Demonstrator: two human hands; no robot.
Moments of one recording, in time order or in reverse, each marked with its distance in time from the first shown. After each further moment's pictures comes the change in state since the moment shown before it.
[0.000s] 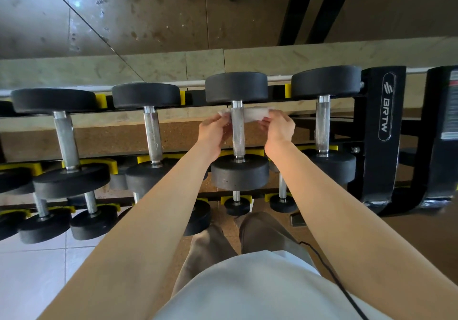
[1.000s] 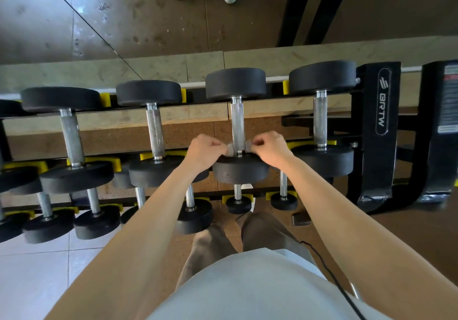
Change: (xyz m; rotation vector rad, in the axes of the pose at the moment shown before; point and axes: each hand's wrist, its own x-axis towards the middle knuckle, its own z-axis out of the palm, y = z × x) left_hand -0.036 -0.013 -0.050 1.126 -0.136 0.279; right_hand -0.011 0.026 -0.045 -1.271 -0.518 -0.378
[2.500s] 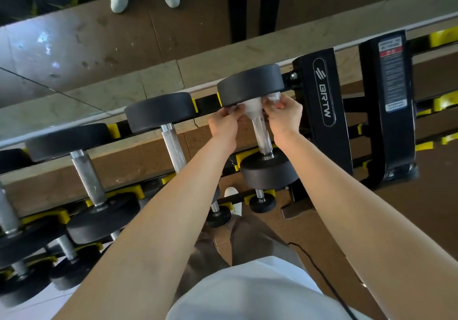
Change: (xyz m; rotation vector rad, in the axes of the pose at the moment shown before) left_hand 0.099 0.180 0.135 -0.894 0.134 -0.232; right_hand 0.030 0.097 -0.128 0.862 0.717 0.205
